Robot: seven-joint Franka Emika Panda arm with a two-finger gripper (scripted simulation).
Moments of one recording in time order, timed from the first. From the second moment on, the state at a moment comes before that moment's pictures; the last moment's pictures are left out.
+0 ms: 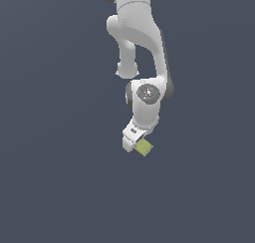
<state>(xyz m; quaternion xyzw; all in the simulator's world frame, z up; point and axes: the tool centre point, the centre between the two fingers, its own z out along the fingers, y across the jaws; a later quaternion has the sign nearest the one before) 0.014 0.062 0.066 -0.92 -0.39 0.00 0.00</state>
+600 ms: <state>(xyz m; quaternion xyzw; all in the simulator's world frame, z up) 0.015 0.065 0.056 -0.91 -0.41 0.00 0.00</state>
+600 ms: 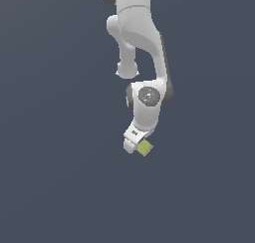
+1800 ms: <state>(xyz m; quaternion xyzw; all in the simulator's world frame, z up) 0.015 0.064 0.011 -0.91 -0.41 0.00 0.00</state>
